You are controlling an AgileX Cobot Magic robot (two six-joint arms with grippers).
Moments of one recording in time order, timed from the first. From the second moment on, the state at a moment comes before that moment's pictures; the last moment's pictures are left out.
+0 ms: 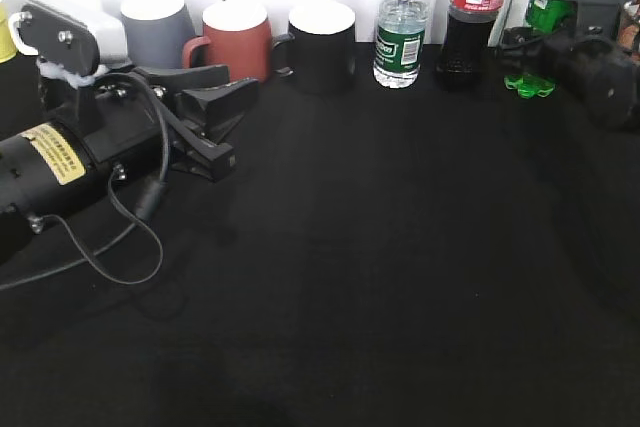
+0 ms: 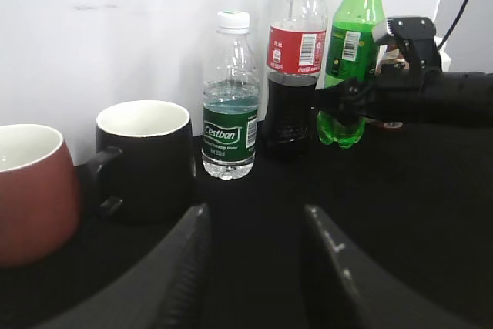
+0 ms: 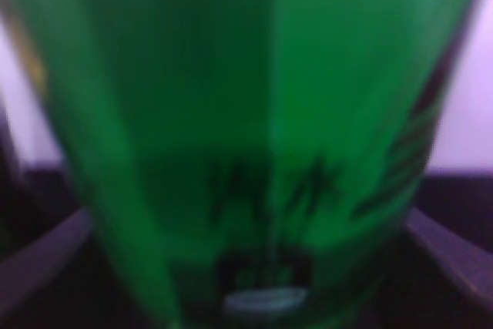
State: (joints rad) left arm -0.57 1.61 -0.53 0.19 -0.94 -0.18; right arm 0.11 2.17 -1.17 0.17 -0.68 -0.08
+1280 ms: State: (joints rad) left arm -0.57 0.61 -0.86 0.12 1.21 -0.18; right arm 0.11 0.64 -0.73 0.09 1.20 0.11
